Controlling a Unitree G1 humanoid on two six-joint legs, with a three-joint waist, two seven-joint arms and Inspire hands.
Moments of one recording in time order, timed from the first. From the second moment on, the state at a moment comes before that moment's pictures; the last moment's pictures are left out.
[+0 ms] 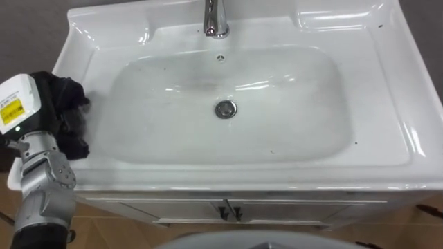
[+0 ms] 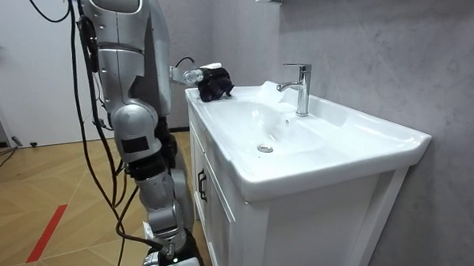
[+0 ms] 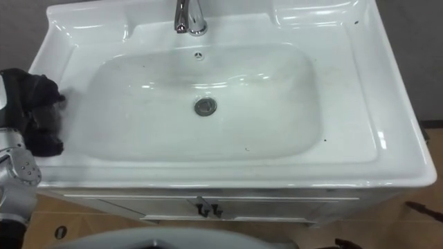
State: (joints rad) left arm 0.11 0.38 0.19 0.36 0.85 0.09 0.42; right arm 0.12 -0.32 -0.10 1.27 0.07 0.07 0.05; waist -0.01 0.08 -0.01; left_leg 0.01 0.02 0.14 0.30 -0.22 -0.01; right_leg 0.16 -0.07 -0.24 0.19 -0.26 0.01
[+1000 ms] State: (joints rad) left arm 0.10 0.38 0.19 0.29 0.80 0.04 0.49; right arm 0.12 -0.33 -0.10 1.28 0.07 0.06 0.03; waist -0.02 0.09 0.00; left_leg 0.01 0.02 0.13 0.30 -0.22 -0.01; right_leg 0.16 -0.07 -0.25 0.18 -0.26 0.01
